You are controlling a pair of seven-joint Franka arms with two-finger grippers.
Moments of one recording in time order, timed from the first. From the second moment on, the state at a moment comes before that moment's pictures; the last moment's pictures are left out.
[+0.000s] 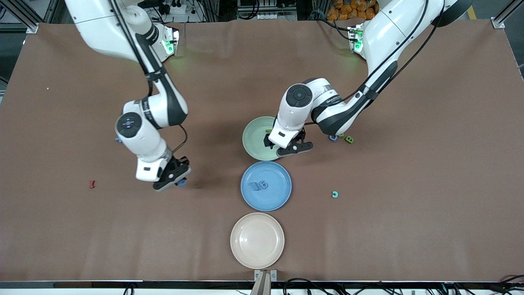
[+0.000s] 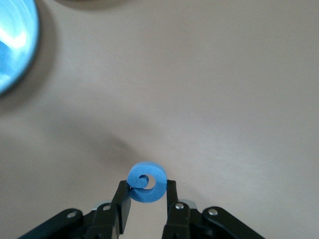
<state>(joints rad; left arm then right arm) -0.15 0.69 -0.66 -1.77 0.51 2.37 -1.27 0.47 0.49 -0.13 -1.91 0.12 2.61 -0.35</state>
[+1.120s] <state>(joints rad) -0.08 0.69 -0.65 -1.77 0.51 2.37 -1.19 0.71 0.73 -0.13 -1.55 0.12 2.61 0.28</state>
